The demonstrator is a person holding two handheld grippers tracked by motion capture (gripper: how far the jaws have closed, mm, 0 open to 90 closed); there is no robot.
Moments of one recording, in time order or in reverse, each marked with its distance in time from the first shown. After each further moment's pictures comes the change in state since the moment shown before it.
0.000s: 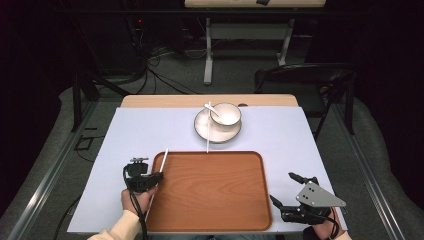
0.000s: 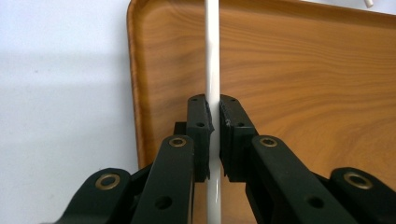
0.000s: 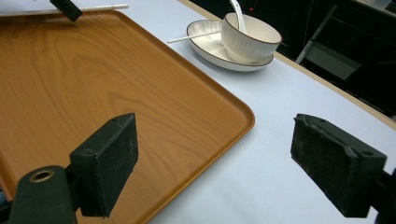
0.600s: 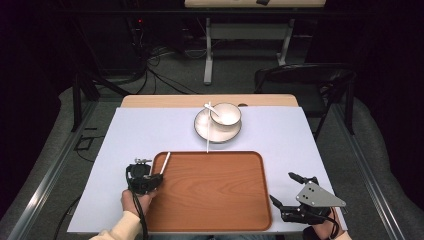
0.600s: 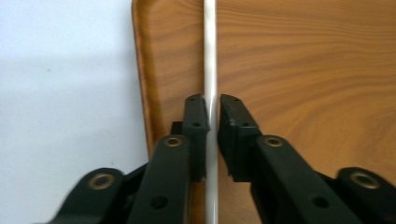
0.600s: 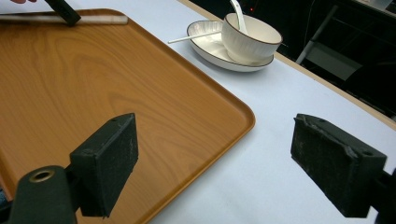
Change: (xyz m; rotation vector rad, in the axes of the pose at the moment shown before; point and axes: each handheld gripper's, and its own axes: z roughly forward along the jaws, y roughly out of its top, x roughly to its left) left arm -0.005 -0.002 0.003 0.030 0.077 0.079; right arm 0.000 0.000 0.000 0.000 0.002 -0.001
